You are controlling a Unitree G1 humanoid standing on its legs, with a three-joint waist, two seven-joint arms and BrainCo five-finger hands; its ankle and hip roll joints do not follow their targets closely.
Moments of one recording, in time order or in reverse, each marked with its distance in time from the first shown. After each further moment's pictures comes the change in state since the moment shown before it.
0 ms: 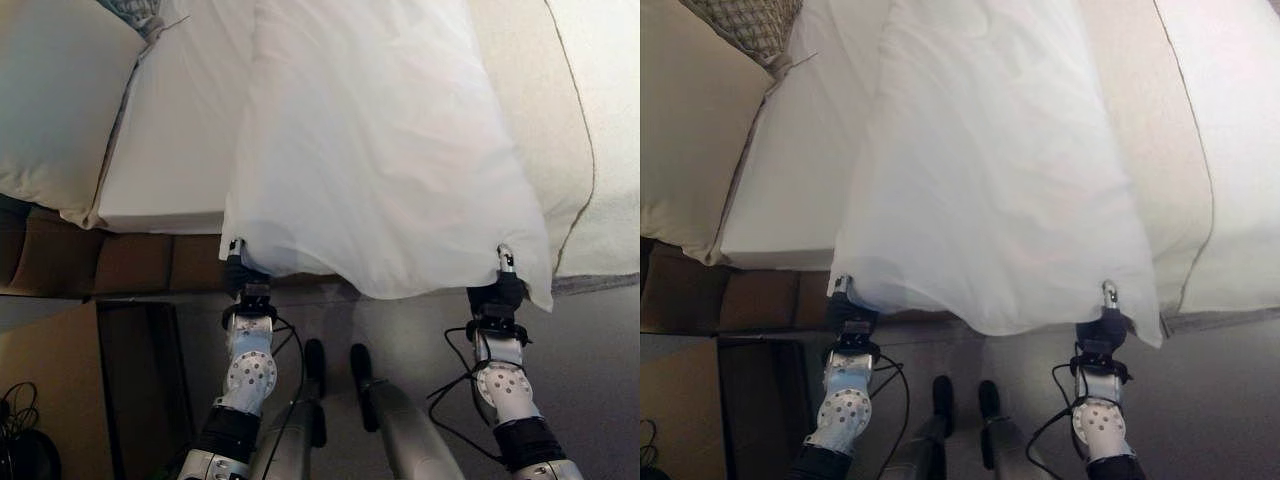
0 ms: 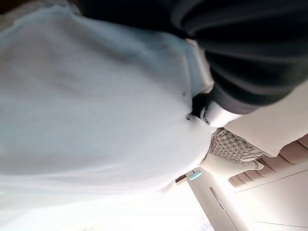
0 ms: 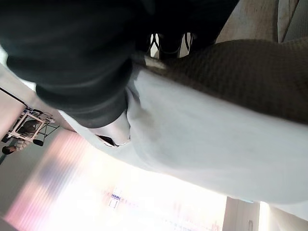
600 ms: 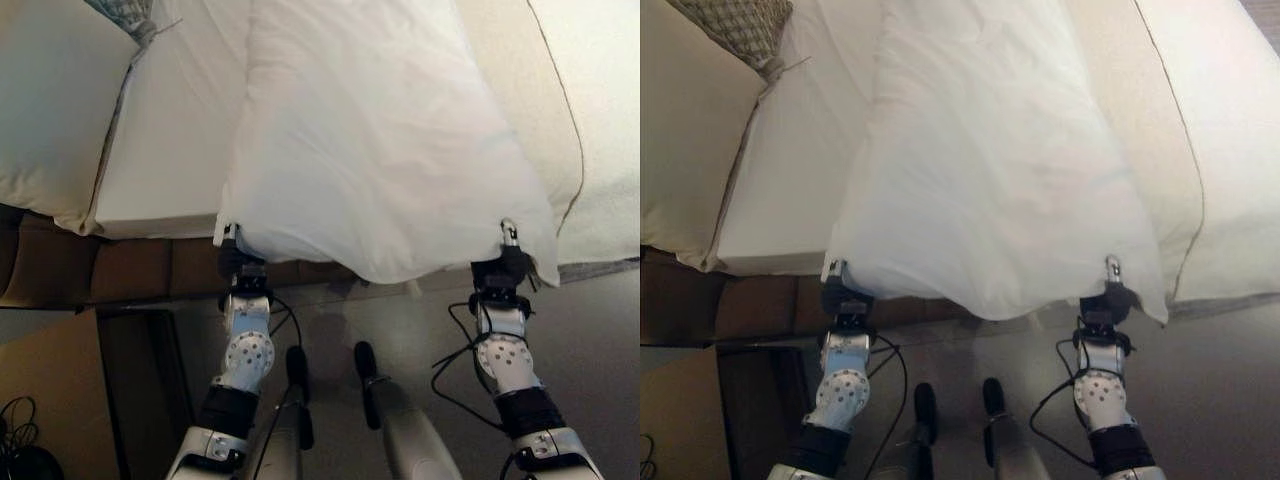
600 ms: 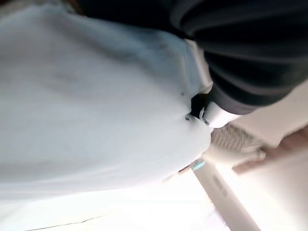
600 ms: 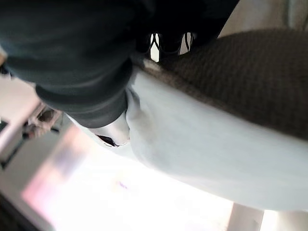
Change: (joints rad) left arm -0.136 0.077 -0.011 0.020 0.009 0.010 0.097; right arm -0.165 -0.066 0.027 -0.022 -0.082 -0.012 -0.122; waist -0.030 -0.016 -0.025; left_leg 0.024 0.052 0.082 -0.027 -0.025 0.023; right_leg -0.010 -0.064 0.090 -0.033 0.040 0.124
